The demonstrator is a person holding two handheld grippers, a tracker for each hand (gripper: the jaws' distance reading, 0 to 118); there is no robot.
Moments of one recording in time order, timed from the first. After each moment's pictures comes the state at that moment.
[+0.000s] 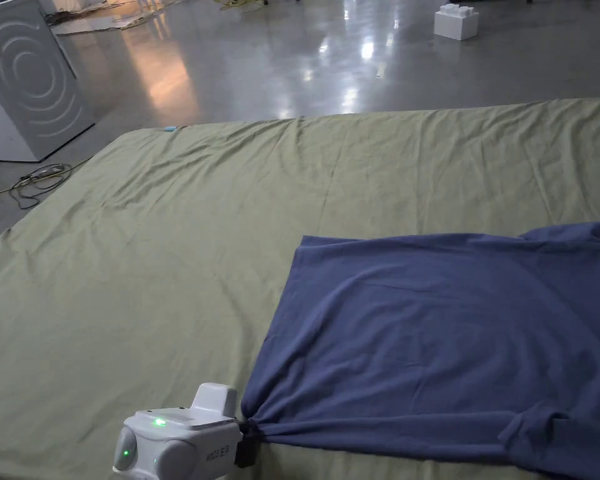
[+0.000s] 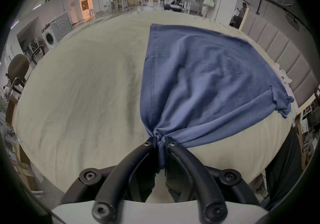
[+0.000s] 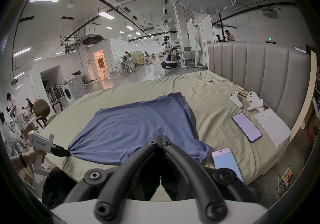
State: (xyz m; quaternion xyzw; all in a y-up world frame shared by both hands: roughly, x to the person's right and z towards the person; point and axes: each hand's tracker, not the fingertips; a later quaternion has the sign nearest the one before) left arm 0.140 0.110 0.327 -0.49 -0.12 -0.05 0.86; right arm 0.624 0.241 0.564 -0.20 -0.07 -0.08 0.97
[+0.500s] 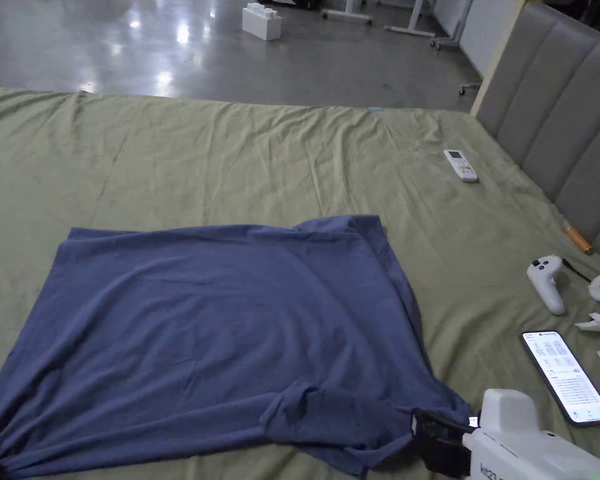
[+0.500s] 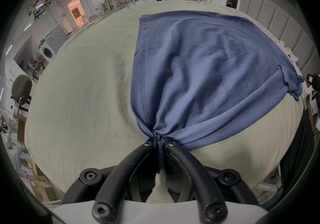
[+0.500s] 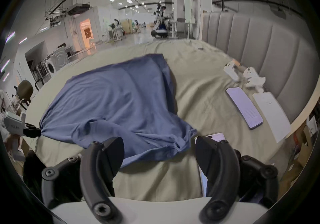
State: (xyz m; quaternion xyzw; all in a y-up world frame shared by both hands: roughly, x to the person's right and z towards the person) left arm 0.164 0.106 0.325 -0.50 -0.11 -0.13 0.85; right arm 0.699 0.149 0.485 -0.38 -0.10 -0.07 0.92
